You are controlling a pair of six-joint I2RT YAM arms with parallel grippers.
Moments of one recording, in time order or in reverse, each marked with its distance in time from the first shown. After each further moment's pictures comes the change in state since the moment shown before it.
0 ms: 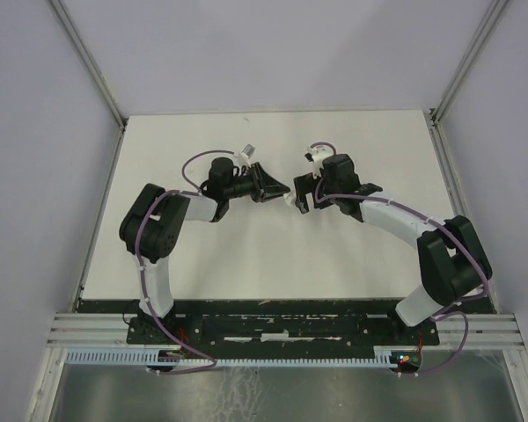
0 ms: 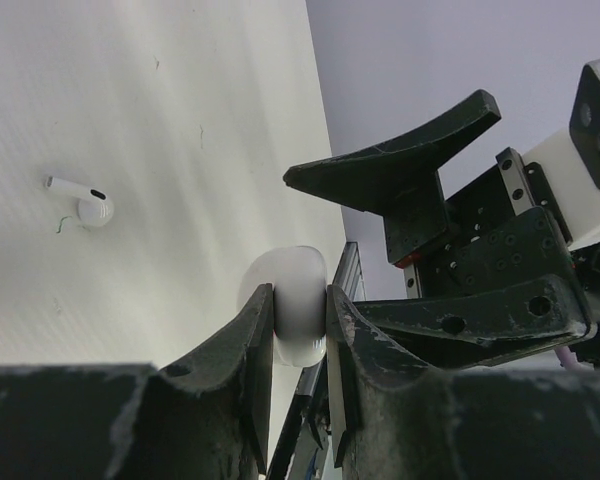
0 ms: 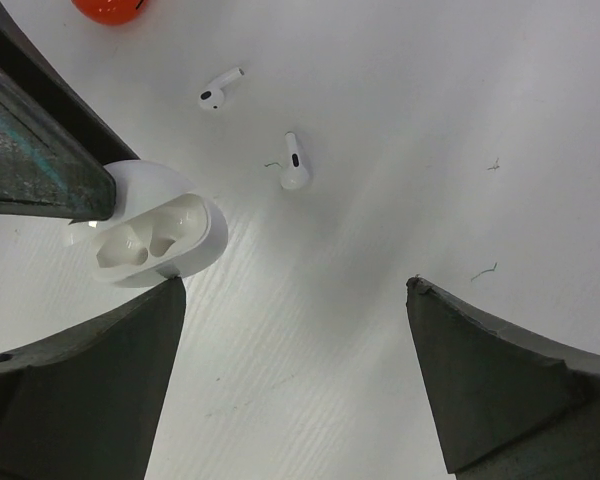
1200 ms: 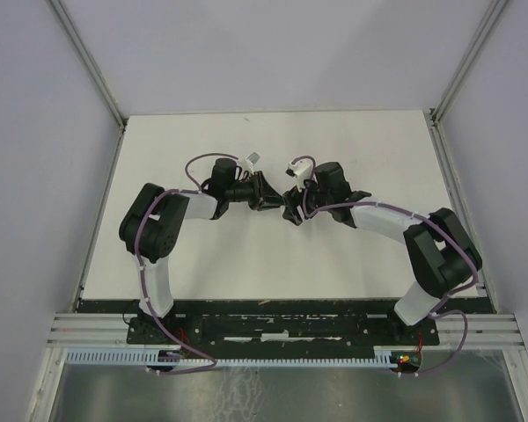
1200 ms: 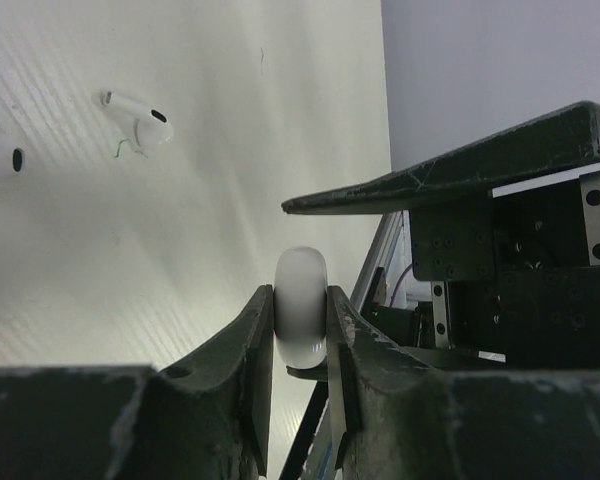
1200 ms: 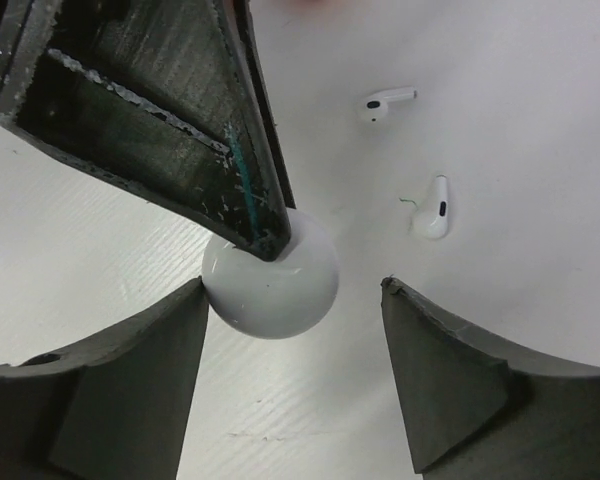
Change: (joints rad) left arm 0.005 0.000 0.027 -0.262 0.068 0.192; right arm 0.047 0.084 -0.048 0.162 -0.274 -0.201
